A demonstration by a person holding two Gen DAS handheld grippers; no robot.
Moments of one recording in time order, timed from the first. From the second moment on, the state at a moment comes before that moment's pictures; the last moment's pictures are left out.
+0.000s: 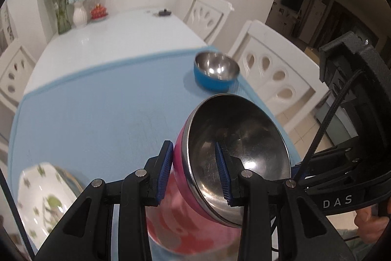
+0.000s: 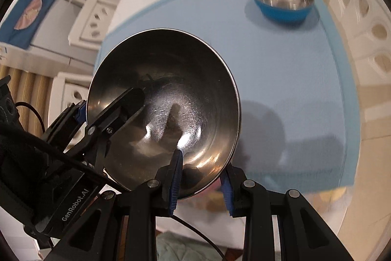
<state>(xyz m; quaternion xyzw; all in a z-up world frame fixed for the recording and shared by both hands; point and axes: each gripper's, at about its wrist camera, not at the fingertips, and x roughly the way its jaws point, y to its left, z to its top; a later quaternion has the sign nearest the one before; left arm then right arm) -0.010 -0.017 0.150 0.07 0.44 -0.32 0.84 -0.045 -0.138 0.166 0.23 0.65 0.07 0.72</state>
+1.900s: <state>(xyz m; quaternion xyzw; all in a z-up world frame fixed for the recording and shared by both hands) -0.018 0.048 0.109 -0.03 0.51 -0.26 0.82 -0.039 -0.107 0.129 0.21 0.71 0.12 0.66</state>
